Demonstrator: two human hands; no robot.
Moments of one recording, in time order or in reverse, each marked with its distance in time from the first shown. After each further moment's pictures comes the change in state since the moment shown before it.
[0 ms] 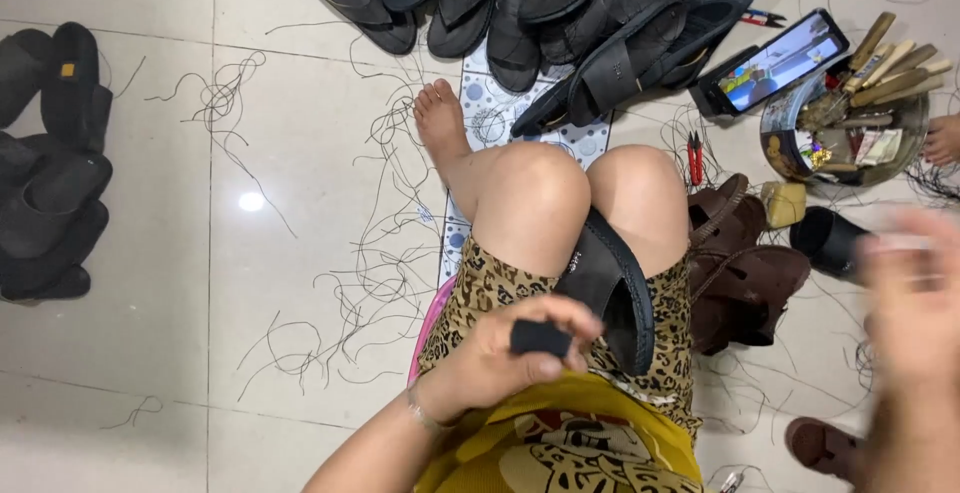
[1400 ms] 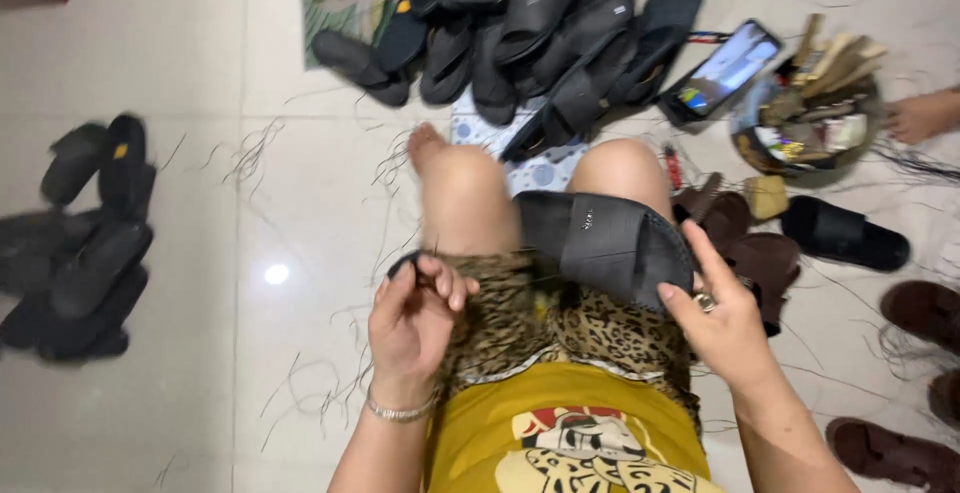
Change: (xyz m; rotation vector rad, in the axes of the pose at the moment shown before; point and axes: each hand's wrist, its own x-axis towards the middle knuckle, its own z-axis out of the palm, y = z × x) left_hand -0.038 -0.002 -0.022 -0.672 0.540 0.303; right_hand -0.117 -0.083 0.052 0.323 -0.278 0.077
